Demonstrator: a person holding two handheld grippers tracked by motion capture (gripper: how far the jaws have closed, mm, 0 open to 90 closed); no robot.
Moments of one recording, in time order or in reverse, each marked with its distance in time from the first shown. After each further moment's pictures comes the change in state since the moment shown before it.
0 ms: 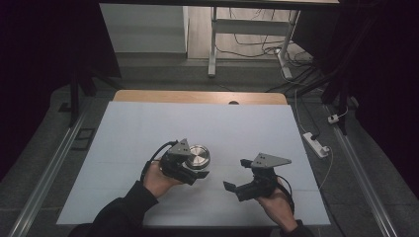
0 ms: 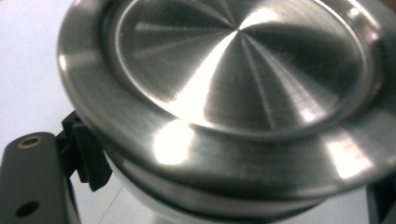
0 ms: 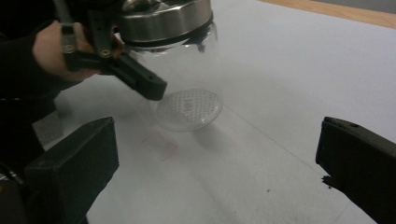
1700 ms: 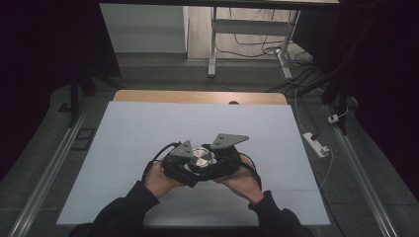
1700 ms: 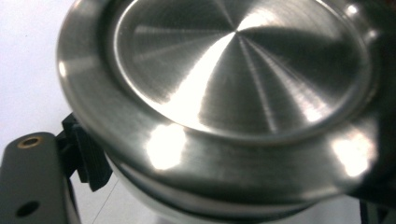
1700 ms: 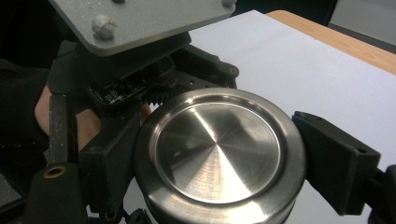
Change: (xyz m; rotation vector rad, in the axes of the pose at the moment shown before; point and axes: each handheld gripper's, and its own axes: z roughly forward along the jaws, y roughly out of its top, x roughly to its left) left arm -0.005 0.003 0.003 0.014 -0.044 0.045; right arm 0.026 0.067 0.075 0.026 0.113 -0.154
